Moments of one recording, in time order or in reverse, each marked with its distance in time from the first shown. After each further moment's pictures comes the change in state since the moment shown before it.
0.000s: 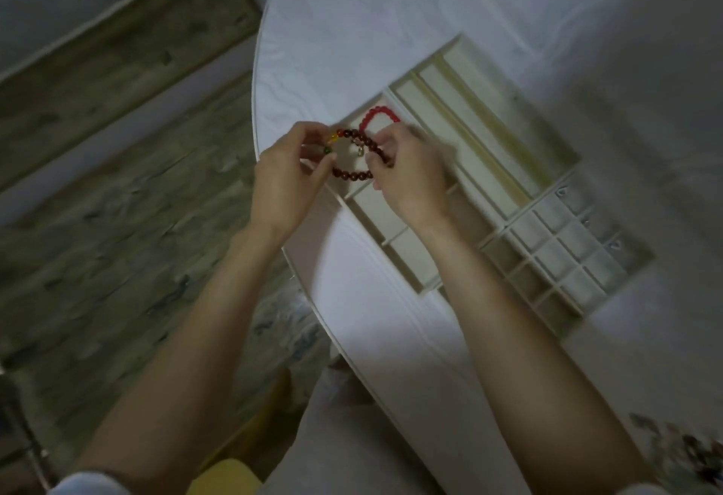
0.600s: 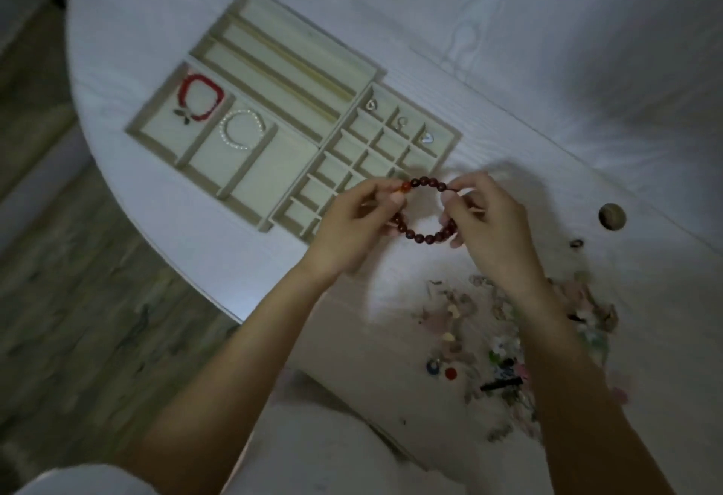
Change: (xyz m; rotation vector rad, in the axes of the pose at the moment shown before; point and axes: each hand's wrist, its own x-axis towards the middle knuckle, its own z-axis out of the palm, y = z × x) left_hand -0.159 0.184 0.145 -0.587 -0.683 -0.195; right_hand -0.214 0.145 -0.205 0.279 0.192 0.363
